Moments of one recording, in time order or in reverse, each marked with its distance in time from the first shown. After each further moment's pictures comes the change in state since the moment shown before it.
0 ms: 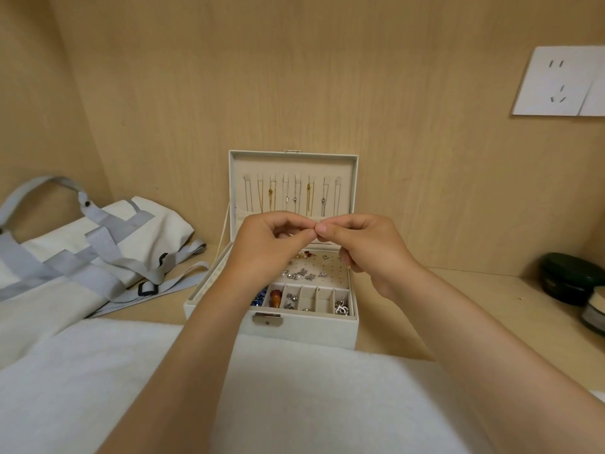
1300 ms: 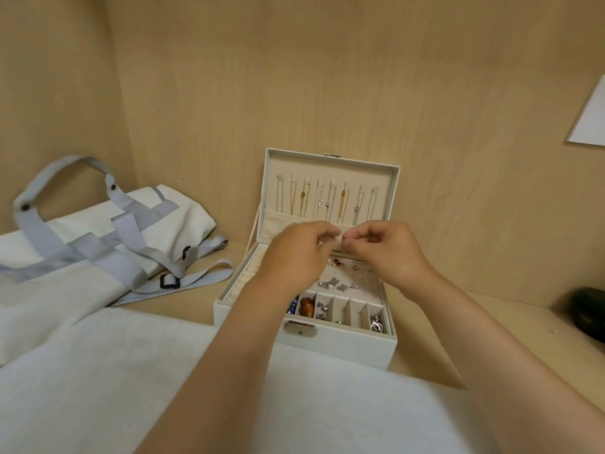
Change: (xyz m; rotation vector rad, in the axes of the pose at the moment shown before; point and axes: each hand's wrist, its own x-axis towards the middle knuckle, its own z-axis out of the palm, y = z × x) left_hand 0.023 -0.029 -0.006 0.458 -0.093 0.036; right_hand 0.042 0.021 0.014 -0.415 0.022 -0.150
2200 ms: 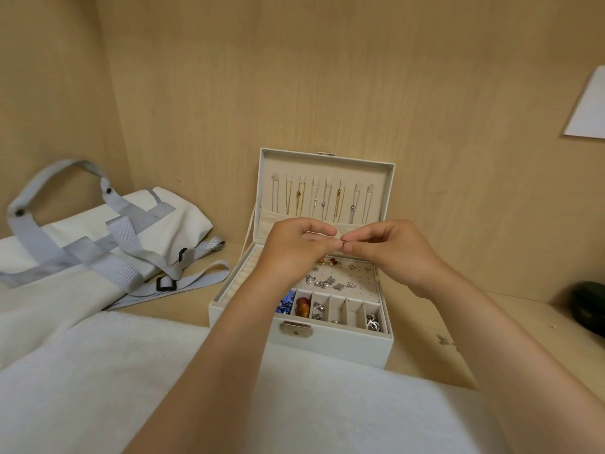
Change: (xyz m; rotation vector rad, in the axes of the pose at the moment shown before) left_hand -0.002 0.009 -0.003 -0.534 0.022 -0.273; right_hand -0.007 -0.005 -0.019 0.140 -0.156 0.040
